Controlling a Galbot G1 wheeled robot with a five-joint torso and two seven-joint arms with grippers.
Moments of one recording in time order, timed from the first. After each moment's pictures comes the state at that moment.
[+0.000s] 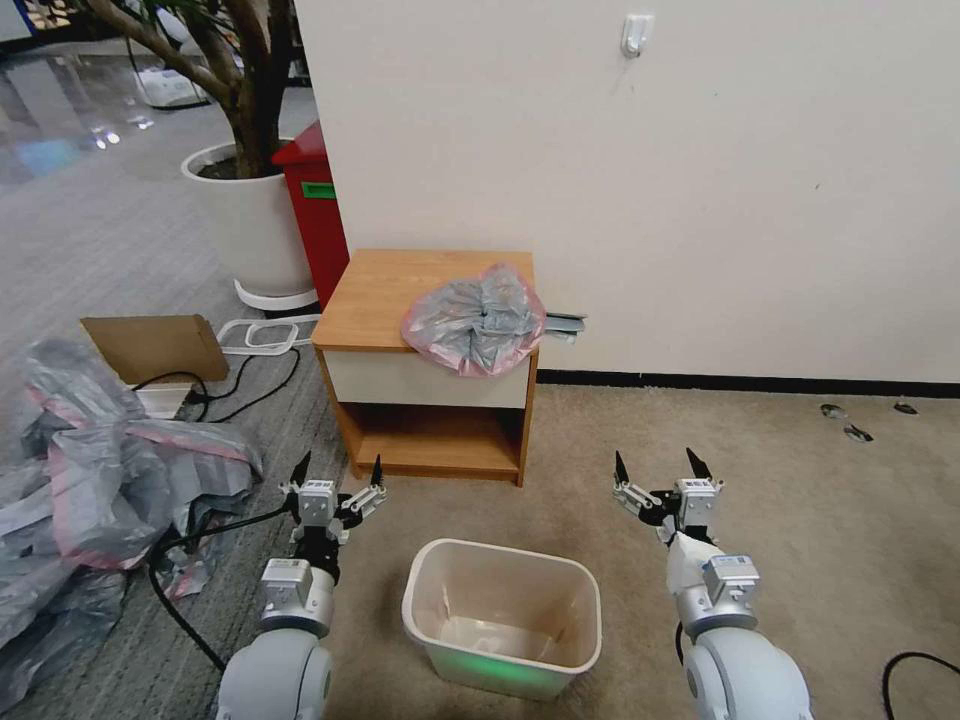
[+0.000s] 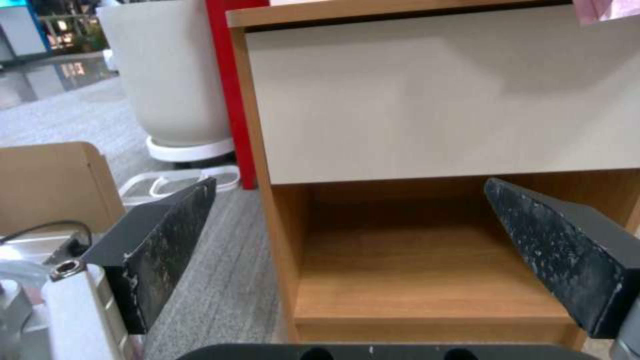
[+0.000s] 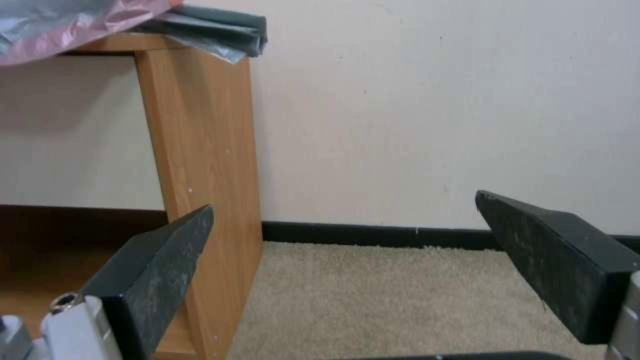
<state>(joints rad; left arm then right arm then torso) 1.56 -1.50 -0.55 -2.02 0.00 0.00 0.00 -1.56 1.50 0.55 2.02 0.00 0.00 0.00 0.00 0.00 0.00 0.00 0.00</state>
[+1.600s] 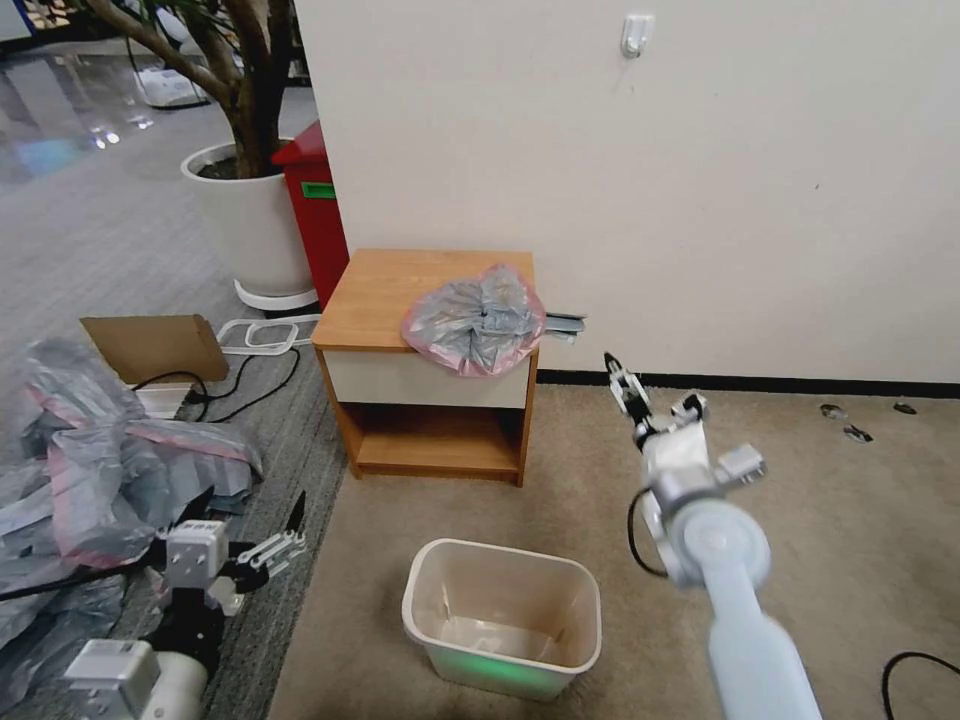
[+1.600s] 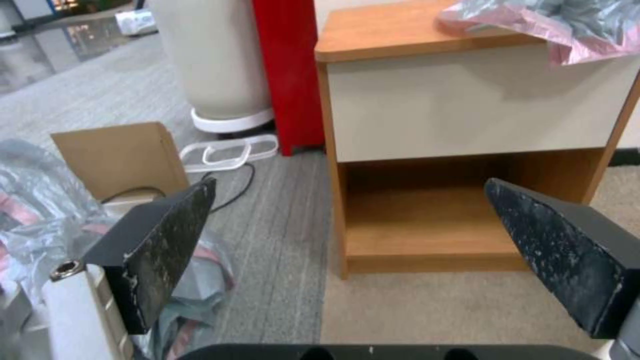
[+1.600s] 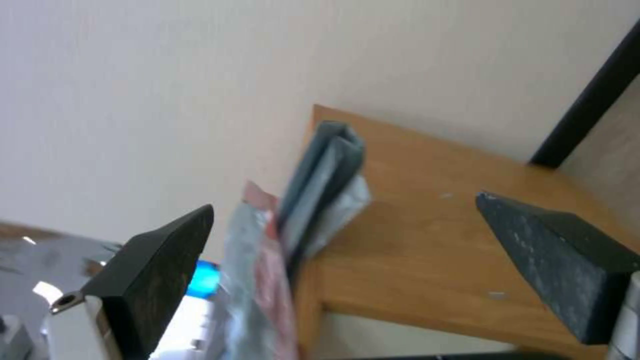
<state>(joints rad) 2.06 -1.32 -0.79 -2.50 -0.26 0.16 -0.06 -1.06 1.49 0.51 1.83 1.39 -0.23 0.29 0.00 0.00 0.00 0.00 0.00</state>
